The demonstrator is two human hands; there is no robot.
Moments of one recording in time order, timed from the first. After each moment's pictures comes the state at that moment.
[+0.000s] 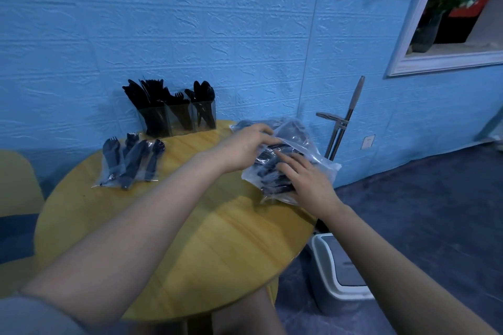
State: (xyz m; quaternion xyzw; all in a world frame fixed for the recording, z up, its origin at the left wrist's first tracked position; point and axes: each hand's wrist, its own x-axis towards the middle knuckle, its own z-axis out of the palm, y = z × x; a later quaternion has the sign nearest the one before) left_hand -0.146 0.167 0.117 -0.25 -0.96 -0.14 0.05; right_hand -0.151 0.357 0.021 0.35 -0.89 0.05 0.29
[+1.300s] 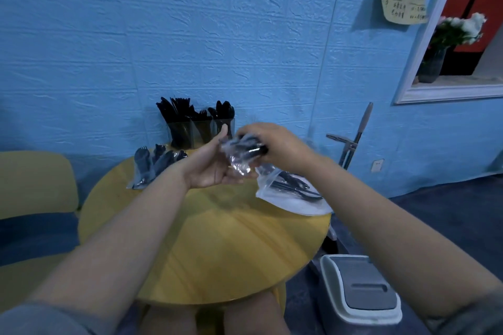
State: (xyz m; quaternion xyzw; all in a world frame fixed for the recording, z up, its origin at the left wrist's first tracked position) left_hand -0.084 0.086 0.128 -0.07 -0.58 -0.78 -0.22; right_hand -0.115 0.267 0.161 0.49 -0.83 0.19 0.18
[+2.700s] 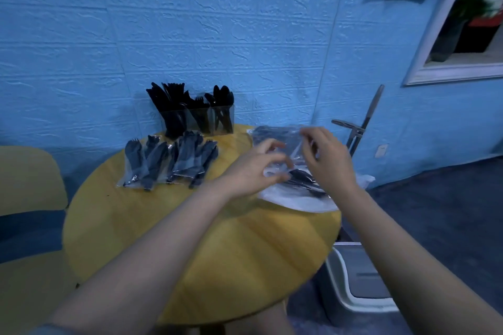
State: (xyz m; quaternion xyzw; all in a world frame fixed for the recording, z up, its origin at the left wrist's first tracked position) left_hand -0.118 0.140 0.090 -0.27 -0.92 -0.27 0.10; right_hand -0.145 0.319 0.089 0.24 -0.85 0.29 0.37
